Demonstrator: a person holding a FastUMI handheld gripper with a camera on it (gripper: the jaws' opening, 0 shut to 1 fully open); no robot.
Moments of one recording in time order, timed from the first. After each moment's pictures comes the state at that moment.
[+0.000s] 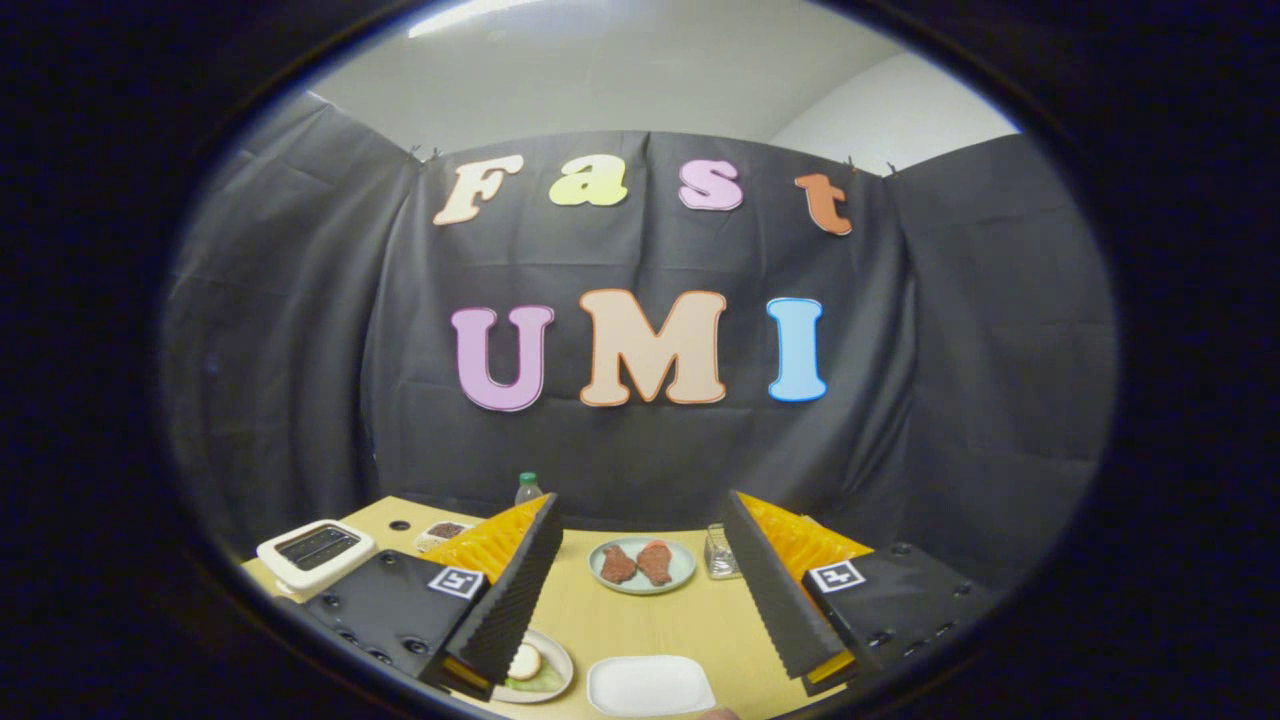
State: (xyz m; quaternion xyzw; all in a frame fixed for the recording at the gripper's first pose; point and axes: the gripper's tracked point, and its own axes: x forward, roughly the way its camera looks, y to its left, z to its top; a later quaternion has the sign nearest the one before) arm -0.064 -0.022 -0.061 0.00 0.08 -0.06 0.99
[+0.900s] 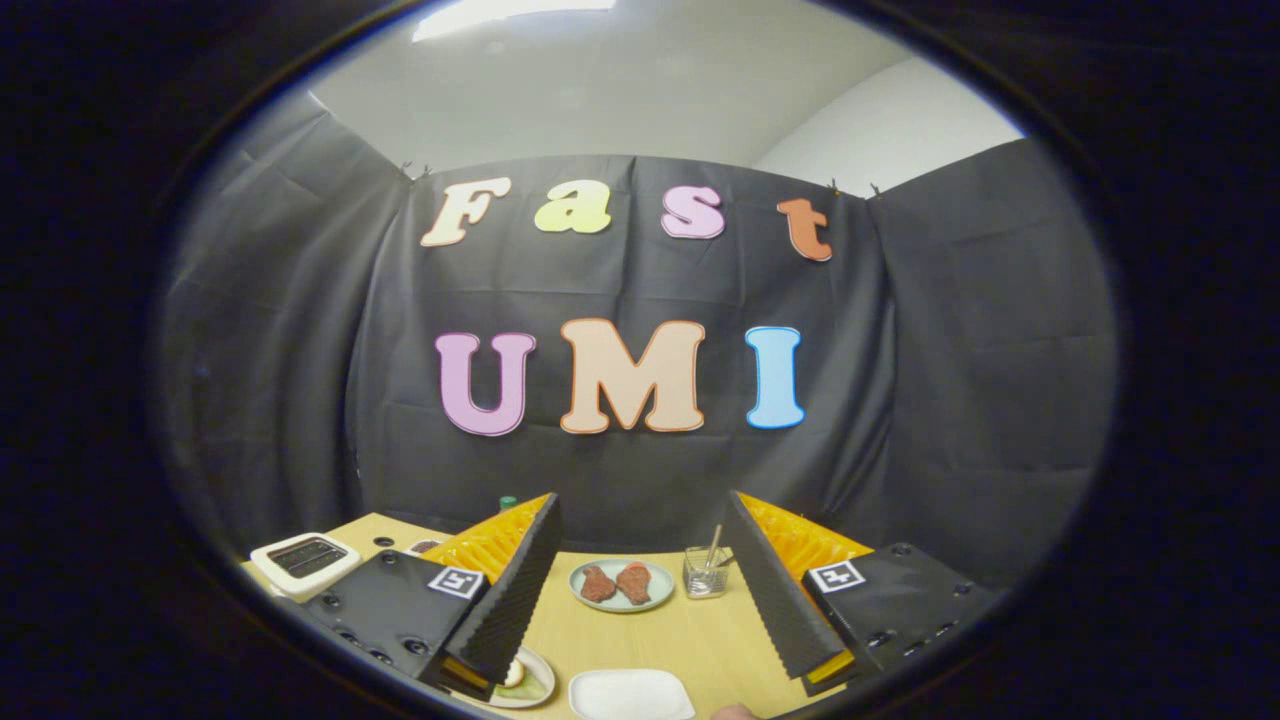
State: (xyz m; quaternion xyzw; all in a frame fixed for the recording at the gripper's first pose) arm -0.066 -0.041 -0.038 -0.01 0.05 -0.08 1.00
